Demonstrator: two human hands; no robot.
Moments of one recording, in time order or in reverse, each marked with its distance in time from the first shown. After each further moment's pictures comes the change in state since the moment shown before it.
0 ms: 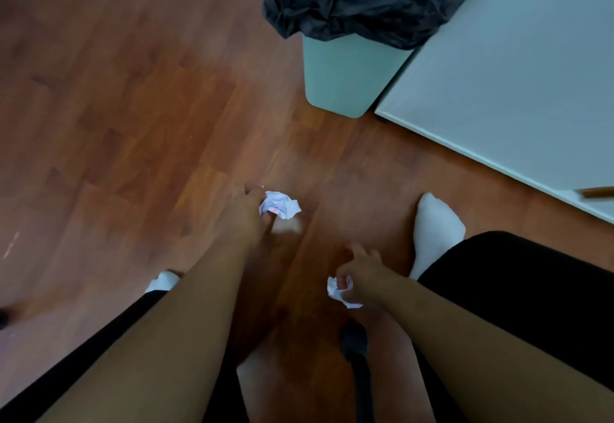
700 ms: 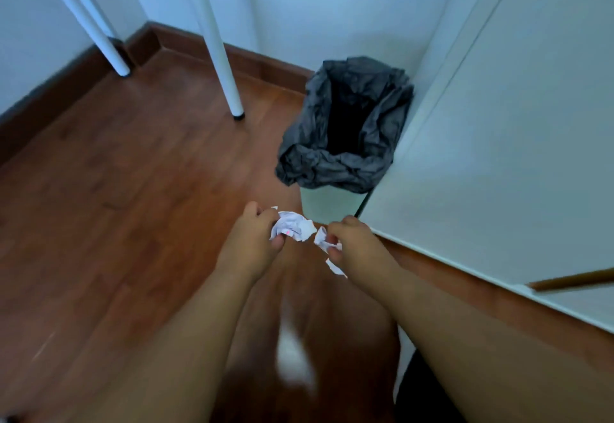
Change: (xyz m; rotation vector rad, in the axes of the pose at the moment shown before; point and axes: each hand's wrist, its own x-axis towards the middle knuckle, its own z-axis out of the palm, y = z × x) left_hand -0.004 0.117 -0.159 -0.043 0.209 0.210; right_hand -0.091 -0.078 -0.181 0.069 0.774 -0.315
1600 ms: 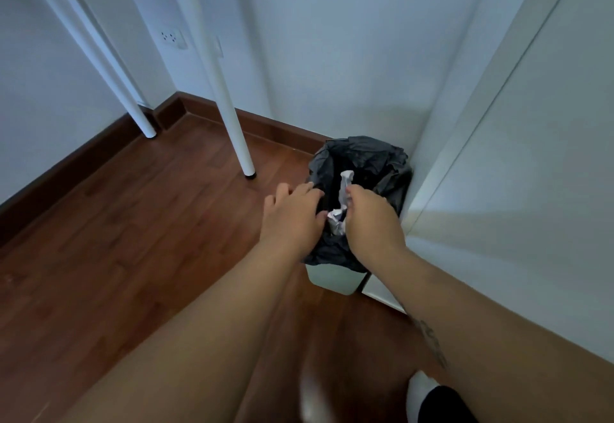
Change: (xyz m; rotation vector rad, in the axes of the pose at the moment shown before) left_hand 0.107 0.119 -0.062 0.314 0.130 0.086; right_hand 0.094 -0.022 -0.110 -0.058 0.371 0.100
